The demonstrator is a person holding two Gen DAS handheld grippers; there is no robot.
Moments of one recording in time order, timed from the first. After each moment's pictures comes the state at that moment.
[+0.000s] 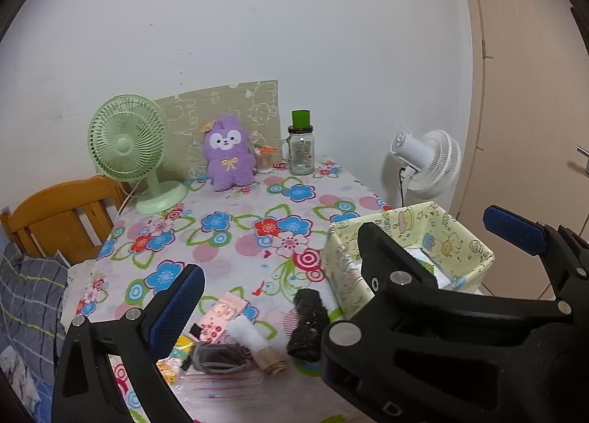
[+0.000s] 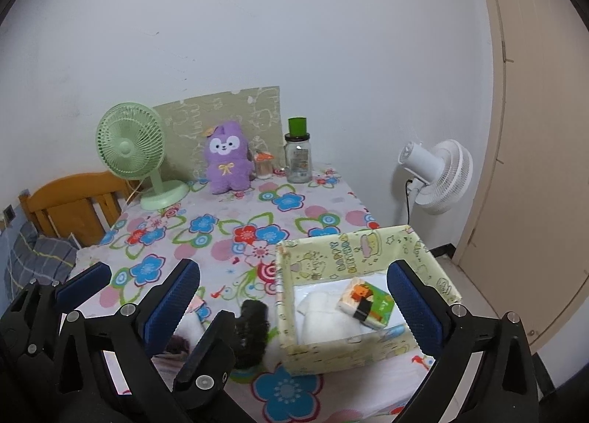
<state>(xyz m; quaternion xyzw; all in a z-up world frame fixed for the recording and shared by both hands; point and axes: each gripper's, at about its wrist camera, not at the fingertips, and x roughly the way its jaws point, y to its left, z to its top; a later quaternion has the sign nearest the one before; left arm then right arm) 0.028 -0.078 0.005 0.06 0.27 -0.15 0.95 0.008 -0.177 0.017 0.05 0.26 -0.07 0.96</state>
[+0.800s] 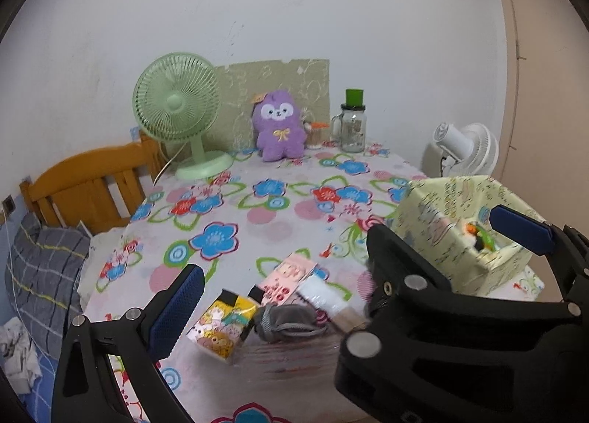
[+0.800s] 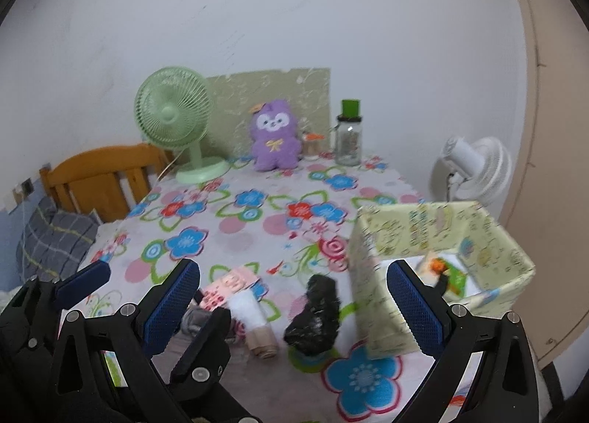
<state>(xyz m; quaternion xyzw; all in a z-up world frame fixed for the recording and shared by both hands) 0.034 -0.005 -0.050 0.05 0.28 -0.09 0.95 0.020 -0.106 -0.033 0.04 0.27 -0.01 0.96</state>
